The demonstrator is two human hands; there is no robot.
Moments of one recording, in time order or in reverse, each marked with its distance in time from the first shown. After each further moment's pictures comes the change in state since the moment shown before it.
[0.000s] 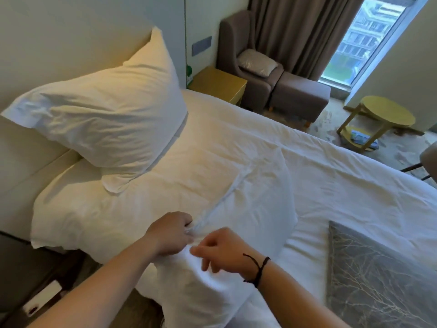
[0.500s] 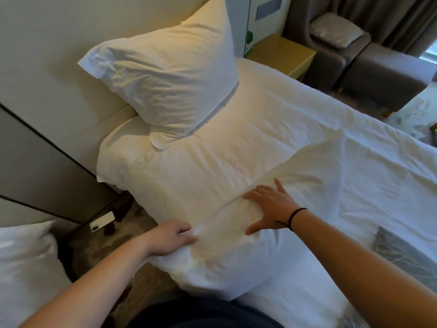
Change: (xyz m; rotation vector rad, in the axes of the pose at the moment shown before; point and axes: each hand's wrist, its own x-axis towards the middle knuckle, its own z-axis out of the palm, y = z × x) left_hand -0.081 -0.019 0.085 -0.321 -0.201 -0.286; right_hand 0.088 0.130 -0.083 -1.095 0.014 -0.424
